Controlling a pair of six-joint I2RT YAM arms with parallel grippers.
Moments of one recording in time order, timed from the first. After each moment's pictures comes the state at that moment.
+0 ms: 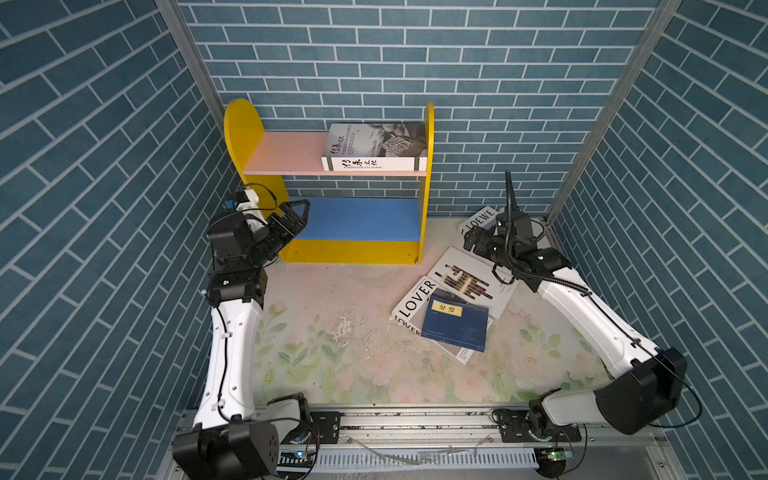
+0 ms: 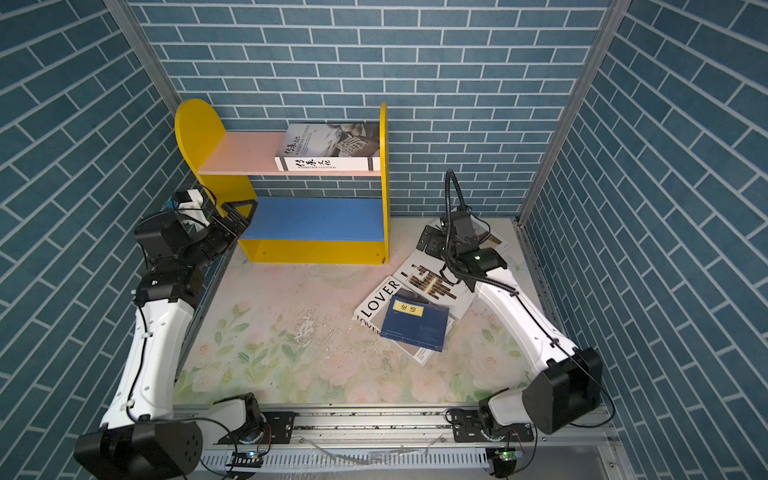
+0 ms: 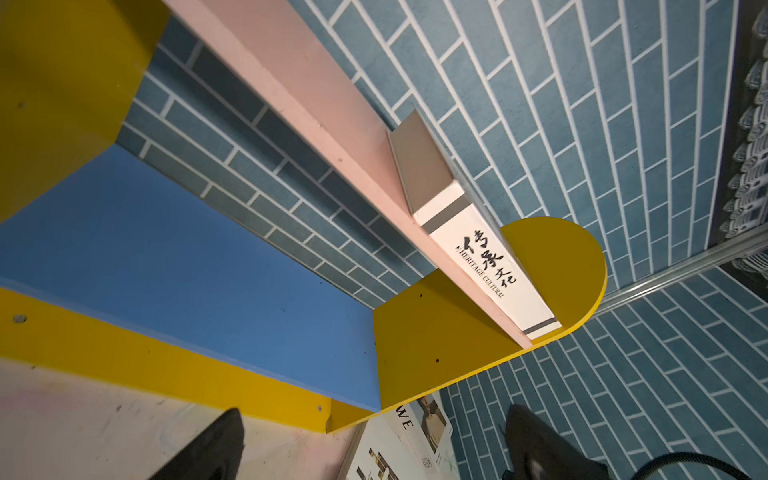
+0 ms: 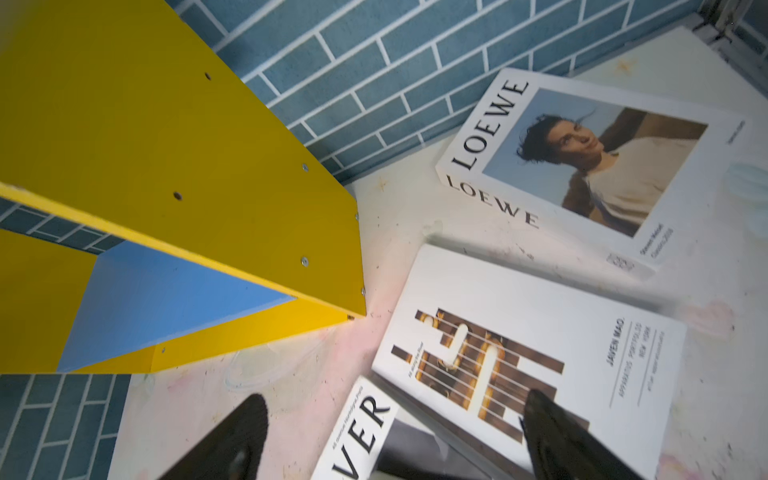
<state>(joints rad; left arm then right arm) 0.16 1.10 1.20 -0.28 0.50 -0.78 0.46 1.33 1.27 -0.58 0.13 0.66</state>
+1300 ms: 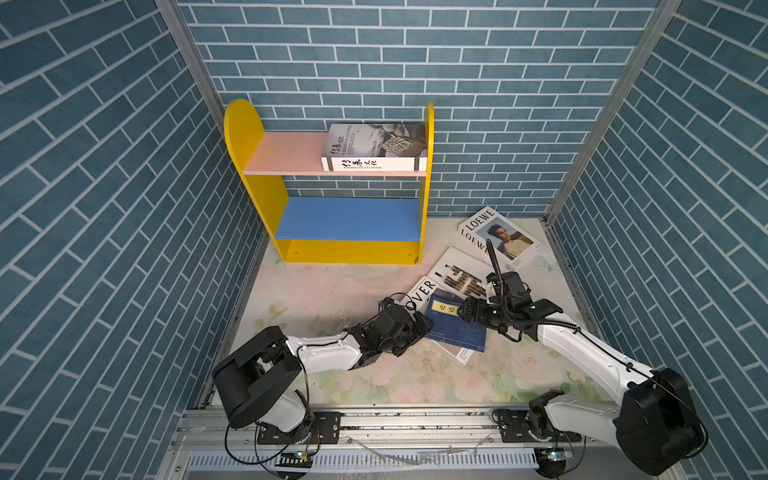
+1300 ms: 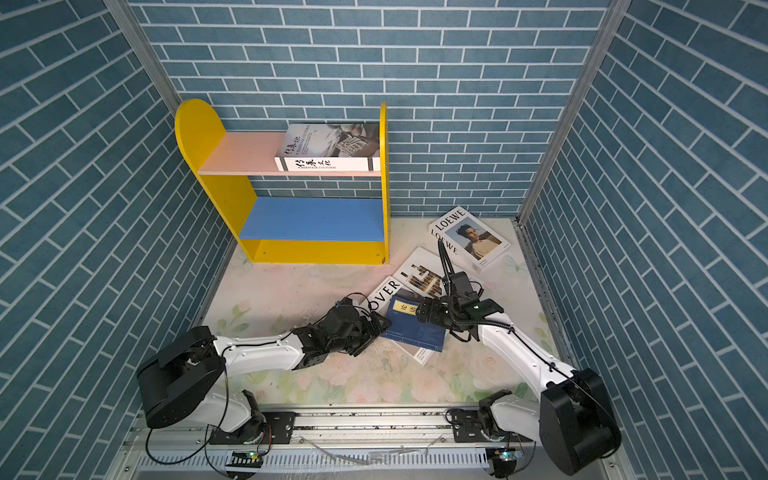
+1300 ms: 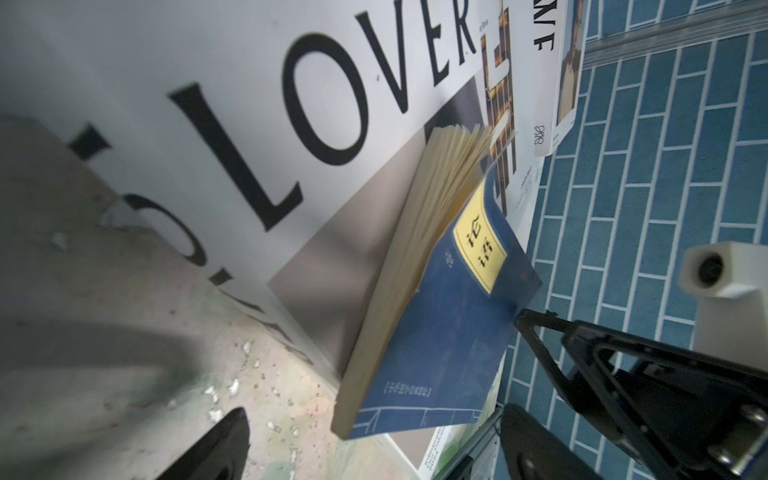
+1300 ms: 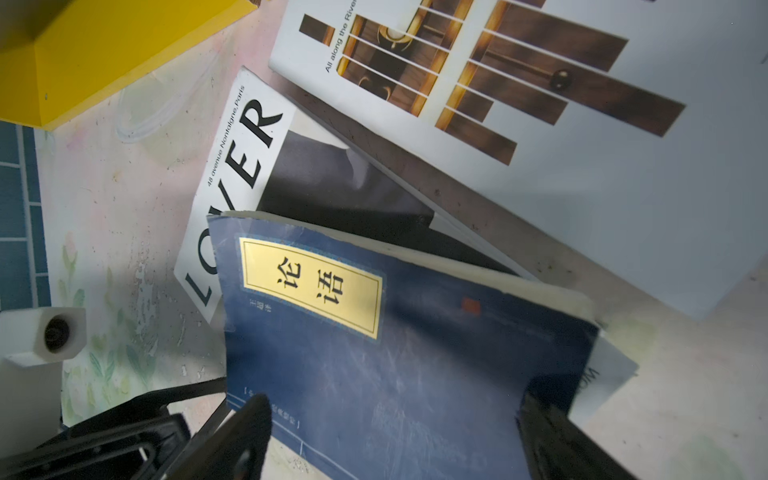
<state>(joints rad) -0.93 1.51 0.61 0.26 0.08 -1.39 0.46 1.22 0.74 -0.51 -0.21 0.58</state>
